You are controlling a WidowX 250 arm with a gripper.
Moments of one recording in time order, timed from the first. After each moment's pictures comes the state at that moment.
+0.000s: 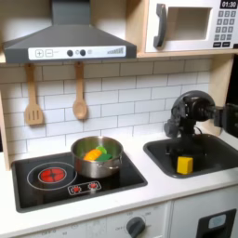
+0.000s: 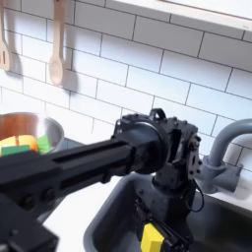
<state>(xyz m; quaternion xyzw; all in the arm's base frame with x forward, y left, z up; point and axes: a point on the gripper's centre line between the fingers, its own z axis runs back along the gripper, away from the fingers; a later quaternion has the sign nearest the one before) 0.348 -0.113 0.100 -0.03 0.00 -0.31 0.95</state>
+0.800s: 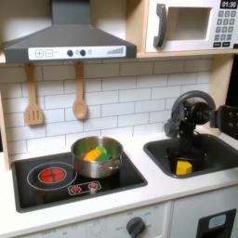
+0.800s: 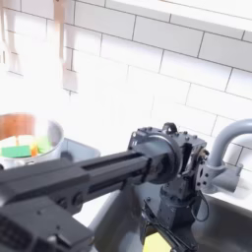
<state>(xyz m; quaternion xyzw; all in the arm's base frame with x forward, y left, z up) 0.356 -0.120 0.086 -0.03 0.01 -0.32 0.95</state>
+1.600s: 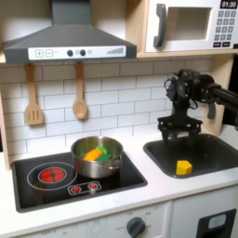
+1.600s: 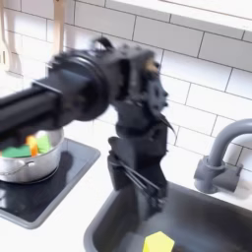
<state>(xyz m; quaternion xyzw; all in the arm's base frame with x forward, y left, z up) 0.327 -0.059 0.199 -0.05 -0.11 -0.28 0.95</state>
